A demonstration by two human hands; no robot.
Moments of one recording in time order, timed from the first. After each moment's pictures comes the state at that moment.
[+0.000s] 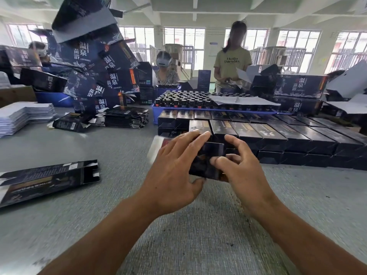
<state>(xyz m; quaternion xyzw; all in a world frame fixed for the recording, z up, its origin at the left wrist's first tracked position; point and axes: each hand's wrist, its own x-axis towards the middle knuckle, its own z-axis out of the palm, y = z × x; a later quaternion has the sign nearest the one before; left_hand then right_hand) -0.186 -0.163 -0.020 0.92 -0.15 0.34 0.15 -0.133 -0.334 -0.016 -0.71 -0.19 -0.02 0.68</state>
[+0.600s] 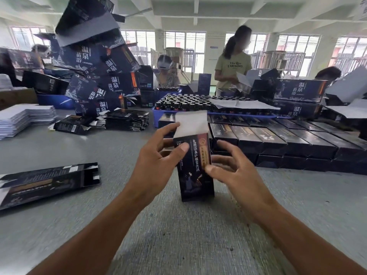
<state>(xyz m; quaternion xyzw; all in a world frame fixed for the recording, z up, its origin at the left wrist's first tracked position) -0.185 -0.148 0.000 0.70 -0.05 0.27 0.65 -0.132 -0.339 -0.016 -0.74 -0.24 0.01 0.63</state>
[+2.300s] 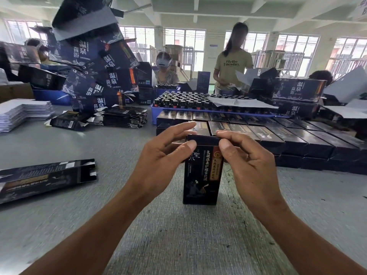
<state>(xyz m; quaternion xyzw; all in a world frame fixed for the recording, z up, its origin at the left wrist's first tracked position) -0.194 -0.159 0.005 0.72 -0.16 0.27 0.62 -0.147 -0.340 0.001 -0.64 -0.32 -0.17 0.67</state>
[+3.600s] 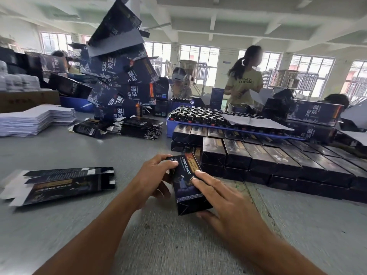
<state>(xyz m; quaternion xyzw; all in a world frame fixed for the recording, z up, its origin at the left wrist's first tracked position) -0.170 -0.091 -0.020 0.74 0.13 0.16 0.64 -0.153 -0.316 -0.030 -0.85 -0.47 -0.19 0.16</state>
